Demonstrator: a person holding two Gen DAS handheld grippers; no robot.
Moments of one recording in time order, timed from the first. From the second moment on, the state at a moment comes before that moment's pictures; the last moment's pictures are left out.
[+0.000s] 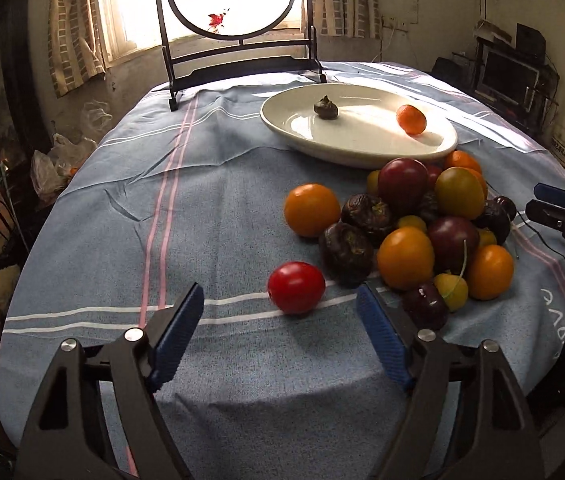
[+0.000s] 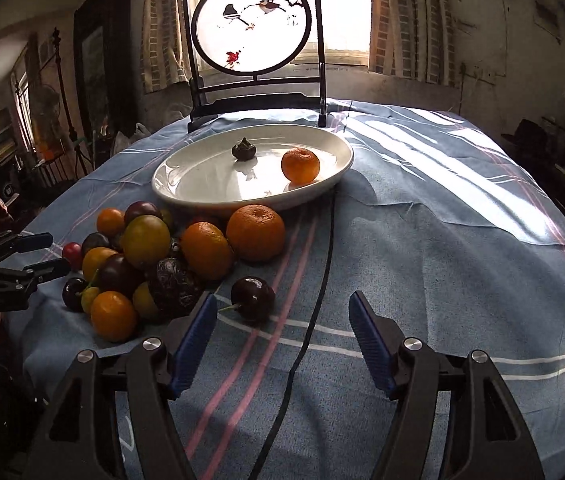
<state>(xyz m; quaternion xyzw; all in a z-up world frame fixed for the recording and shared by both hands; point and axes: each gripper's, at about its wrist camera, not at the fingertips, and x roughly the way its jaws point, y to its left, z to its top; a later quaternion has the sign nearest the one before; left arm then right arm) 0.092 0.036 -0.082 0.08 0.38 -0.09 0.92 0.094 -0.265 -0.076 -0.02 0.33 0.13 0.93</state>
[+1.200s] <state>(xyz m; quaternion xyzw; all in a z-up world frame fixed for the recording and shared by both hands) 0.082 0.041 -0.085 0.04 0.39 -0.14 0.91 0.132 -0.242 -0.090 0.00 0.41 0.17 0.89</state>
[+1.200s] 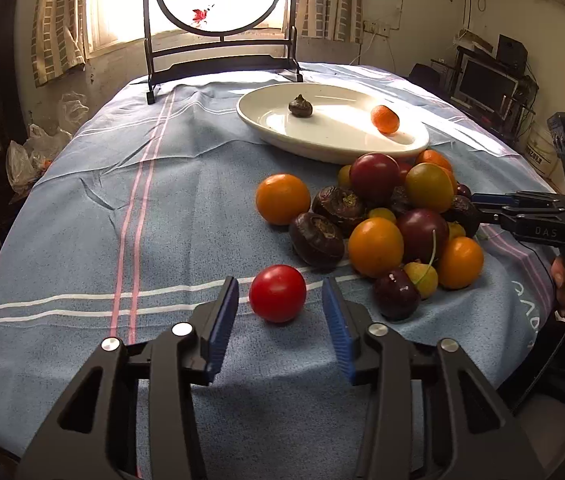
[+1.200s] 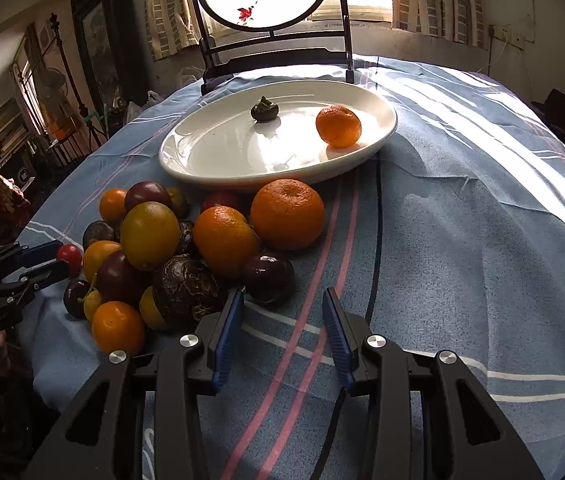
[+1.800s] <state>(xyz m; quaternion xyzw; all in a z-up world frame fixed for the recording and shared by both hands) 0.069 0.038 -0.069 0.01 0.36 -0.17 0.92 0.126 -0.245 -0.086 0.00 0.40 0.17 0.90</state>
